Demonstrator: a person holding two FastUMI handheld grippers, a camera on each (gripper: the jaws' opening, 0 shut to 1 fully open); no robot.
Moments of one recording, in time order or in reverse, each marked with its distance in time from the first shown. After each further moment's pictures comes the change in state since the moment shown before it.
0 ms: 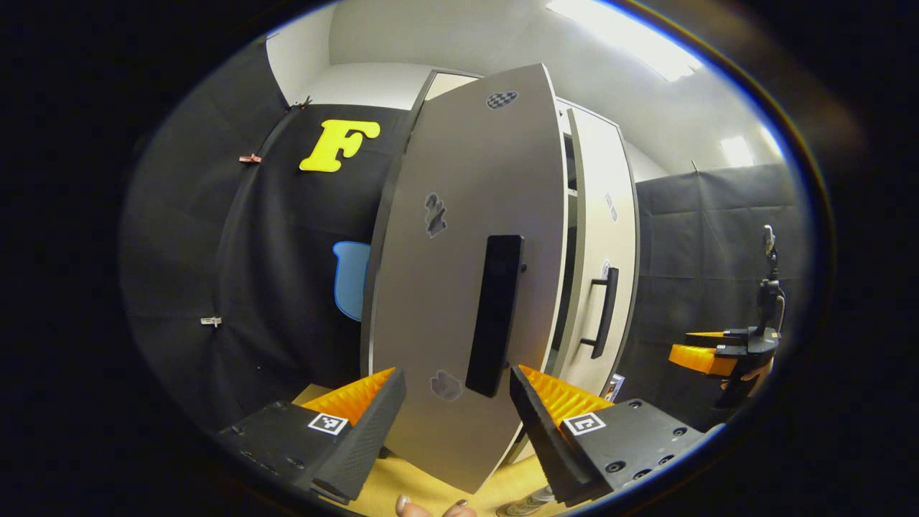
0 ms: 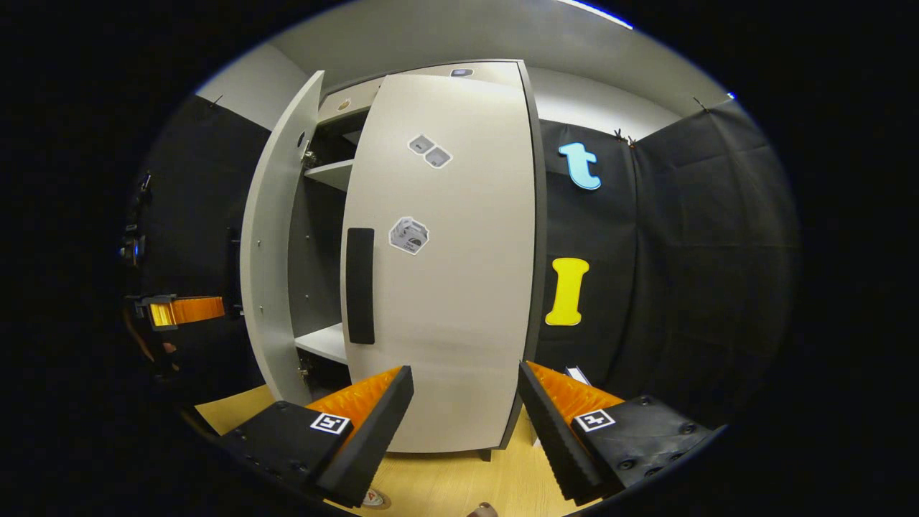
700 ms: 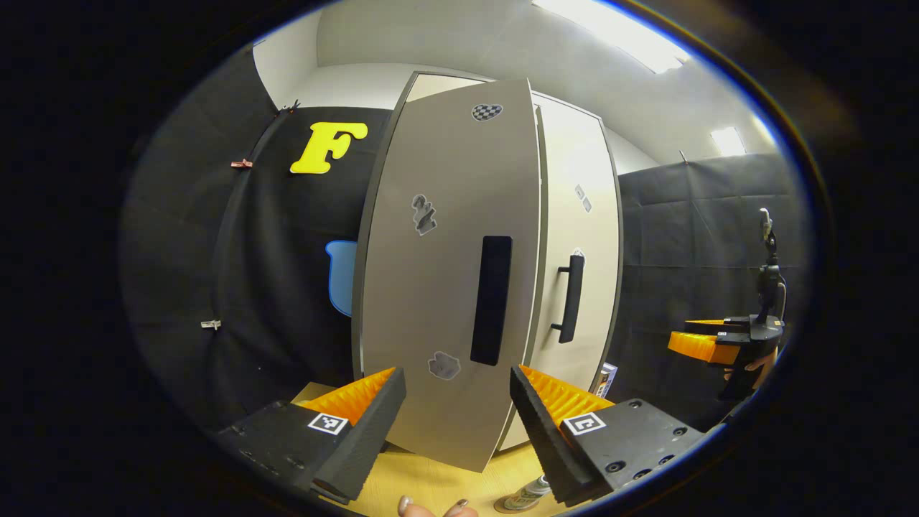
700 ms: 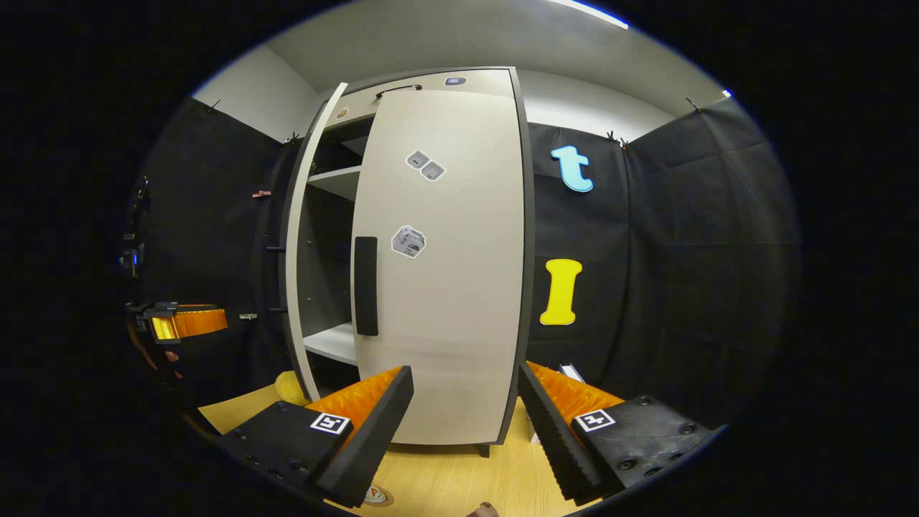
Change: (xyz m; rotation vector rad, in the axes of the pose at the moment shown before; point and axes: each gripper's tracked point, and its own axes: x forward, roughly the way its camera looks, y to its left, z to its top) left arm -0.007 -0.016 -0.009 0.052 0.012 -0.019; right arm -0.029 -0.005 0.005 0.009 -0.018 -0.020
